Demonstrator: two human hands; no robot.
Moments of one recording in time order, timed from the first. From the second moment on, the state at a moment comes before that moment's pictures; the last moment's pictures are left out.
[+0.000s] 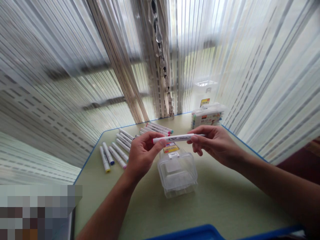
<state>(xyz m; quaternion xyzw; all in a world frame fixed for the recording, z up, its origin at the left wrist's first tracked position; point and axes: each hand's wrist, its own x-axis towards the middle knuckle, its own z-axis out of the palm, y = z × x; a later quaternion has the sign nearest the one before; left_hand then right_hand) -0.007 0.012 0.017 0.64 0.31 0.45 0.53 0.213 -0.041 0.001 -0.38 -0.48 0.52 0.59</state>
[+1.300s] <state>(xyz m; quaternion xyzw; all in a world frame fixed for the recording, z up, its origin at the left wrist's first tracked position) -0.010 0.019 0.011 0.61 0.28 0.49 0.55 0.211 -0.042 0.001 -0.40 -0.50 0.44 0.63</state>
